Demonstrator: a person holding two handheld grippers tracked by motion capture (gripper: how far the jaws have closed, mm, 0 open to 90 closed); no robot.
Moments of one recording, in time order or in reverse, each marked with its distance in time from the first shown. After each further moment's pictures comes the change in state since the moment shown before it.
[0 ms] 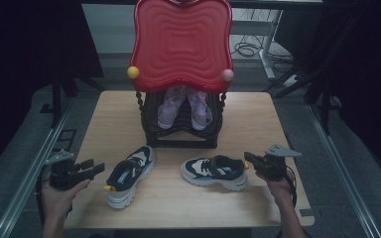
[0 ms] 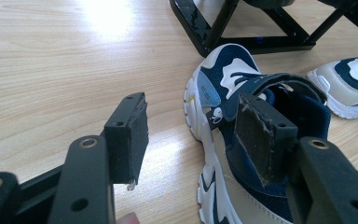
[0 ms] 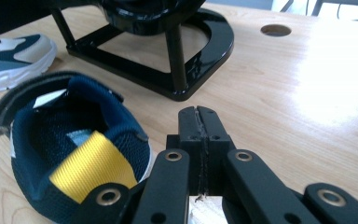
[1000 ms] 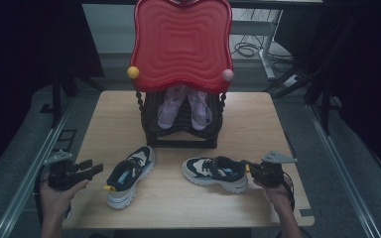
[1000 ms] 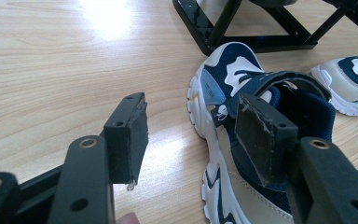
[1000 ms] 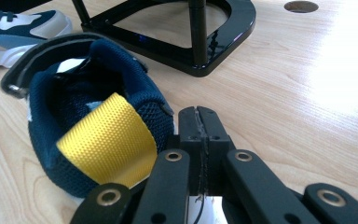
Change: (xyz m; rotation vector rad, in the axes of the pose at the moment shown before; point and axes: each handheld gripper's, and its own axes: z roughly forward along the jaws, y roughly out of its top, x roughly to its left) left arm 0.004 -0.002 -0.002 0.000 -0.001 -0.004; right arm 0.010 -0.018 0.000 0.043 0.043 -0.009
